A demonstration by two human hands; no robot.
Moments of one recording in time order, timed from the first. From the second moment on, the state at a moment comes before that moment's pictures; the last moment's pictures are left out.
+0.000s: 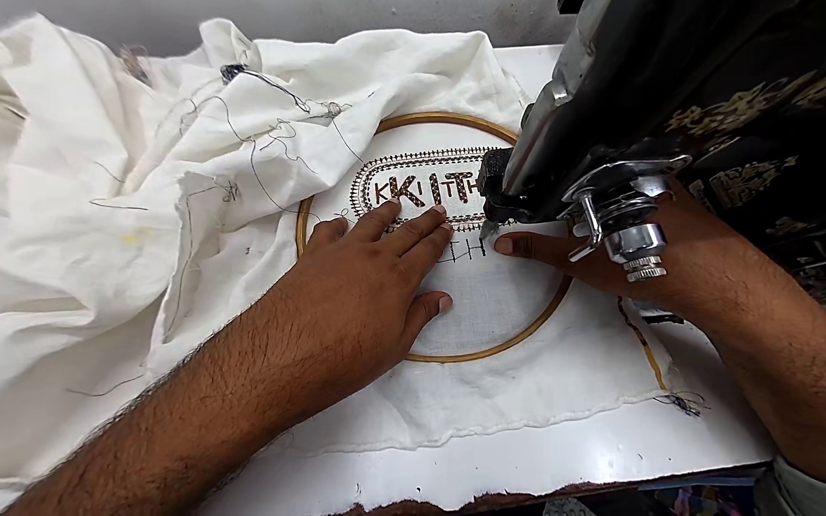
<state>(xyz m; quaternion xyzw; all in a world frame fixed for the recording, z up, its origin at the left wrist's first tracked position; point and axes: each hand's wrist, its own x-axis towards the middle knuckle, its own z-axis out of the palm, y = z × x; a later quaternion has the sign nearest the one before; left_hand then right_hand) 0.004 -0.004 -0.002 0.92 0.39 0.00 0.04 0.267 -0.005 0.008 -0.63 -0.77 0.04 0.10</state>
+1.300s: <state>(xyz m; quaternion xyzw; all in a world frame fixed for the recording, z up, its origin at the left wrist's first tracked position) 0.002 0.007 -0.006 0.92 0.39 0.01 0.04 0.290 0.032 -0.048 -0.59 -0.79 0.02 0.17</state>
